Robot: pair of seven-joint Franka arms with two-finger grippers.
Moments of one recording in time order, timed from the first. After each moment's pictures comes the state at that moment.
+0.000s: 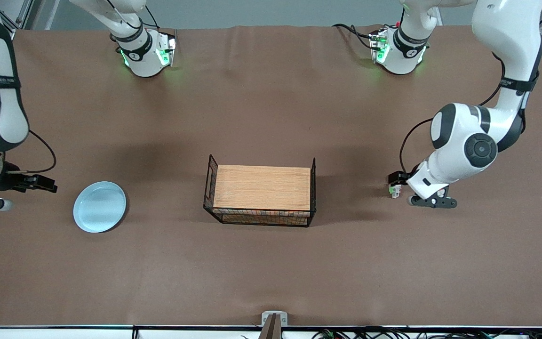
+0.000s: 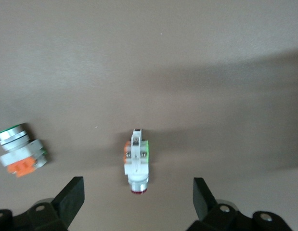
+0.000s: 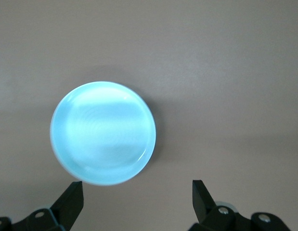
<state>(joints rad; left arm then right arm) -0.03 0.38 -0.16 -1.98 0.00 2.29 -0.07 -0.18 0.33 -0.09 -1.85 0.03 2.20 -0.25</state>
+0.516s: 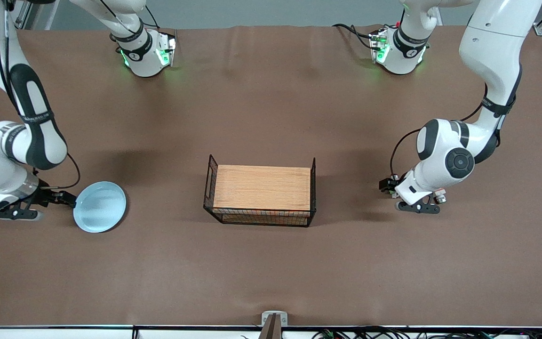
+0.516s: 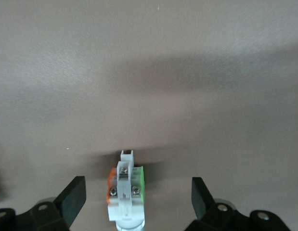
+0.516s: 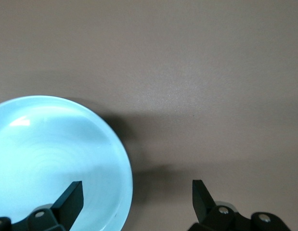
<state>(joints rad) -0.03 0.51 -0.16 -2.00 0.00 2.43 -0.05 -0.20 0.54 -0.09 -1.92 0.03 2.57 -0.26</state>
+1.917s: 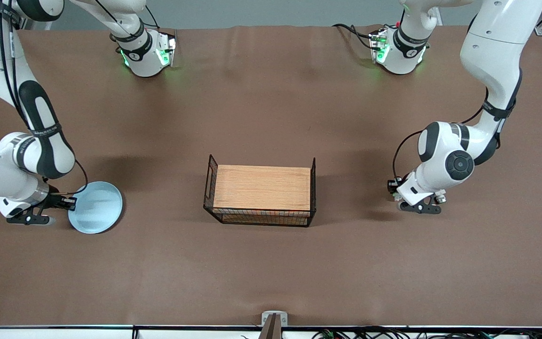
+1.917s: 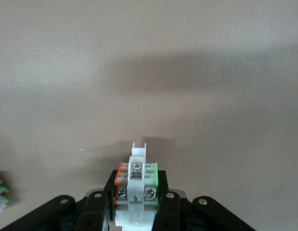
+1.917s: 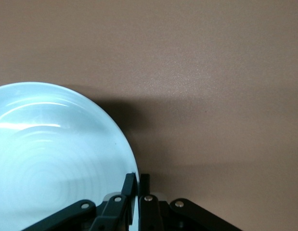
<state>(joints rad) 0.00 0.50 -0.15 -2.01 0.03 2.44 -0.04 -0.20 0.59 -0.09 -1.83 0.04 2.44 -0.26</state>
